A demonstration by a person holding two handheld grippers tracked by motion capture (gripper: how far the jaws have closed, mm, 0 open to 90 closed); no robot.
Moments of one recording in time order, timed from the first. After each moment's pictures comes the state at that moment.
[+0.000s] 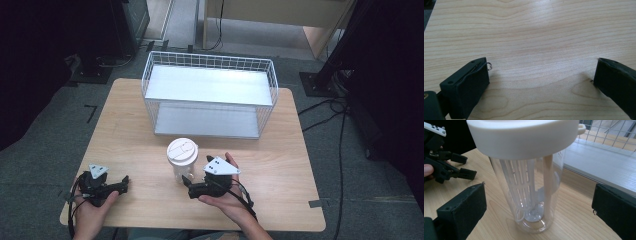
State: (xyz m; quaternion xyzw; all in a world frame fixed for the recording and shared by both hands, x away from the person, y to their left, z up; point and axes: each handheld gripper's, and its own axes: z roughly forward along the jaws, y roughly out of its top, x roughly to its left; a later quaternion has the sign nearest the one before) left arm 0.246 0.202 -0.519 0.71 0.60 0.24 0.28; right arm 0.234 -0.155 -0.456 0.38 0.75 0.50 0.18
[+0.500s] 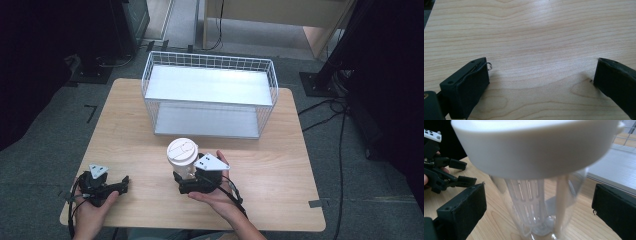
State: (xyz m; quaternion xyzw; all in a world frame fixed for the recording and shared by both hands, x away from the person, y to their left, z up) left arm 0.246 0.201 -0.519 0.72 0.59 0.24 0.28; right arm 0.247 -0.131 -0.465 0.39 0.75 0.51 0.17
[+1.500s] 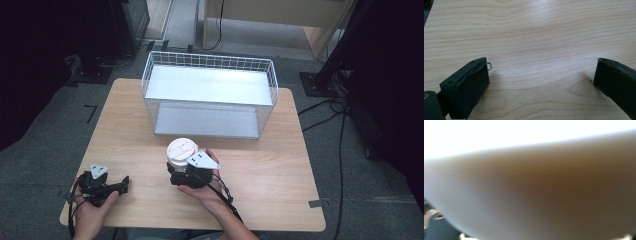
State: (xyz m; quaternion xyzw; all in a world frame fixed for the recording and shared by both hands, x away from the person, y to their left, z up) left arm 0.246 0.201 -0.519 0.72 0.59 0.24 0.28; right arm 0.259 -0.106 -0.475 0.42 0.71 0.53 0.20
